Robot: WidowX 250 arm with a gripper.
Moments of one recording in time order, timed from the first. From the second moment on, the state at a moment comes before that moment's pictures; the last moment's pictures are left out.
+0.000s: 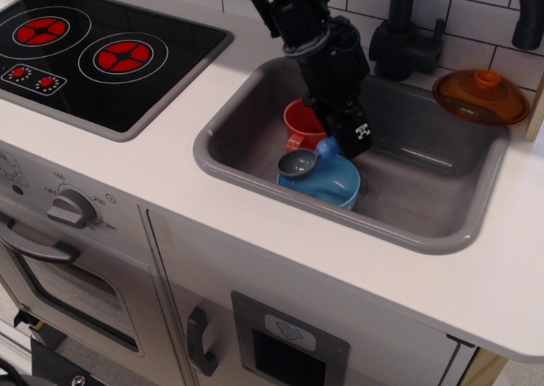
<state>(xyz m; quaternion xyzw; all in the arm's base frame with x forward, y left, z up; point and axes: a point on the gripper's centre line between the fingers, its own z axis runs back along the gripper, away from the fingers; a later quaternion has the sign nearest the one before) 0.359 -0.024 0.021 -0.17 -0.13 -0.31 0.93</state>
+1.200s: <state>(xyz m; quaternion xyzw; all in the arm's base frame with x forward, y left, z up) 0.358 -0.033 0.056 -0.20 -0.15 -0.20 0.95</state>
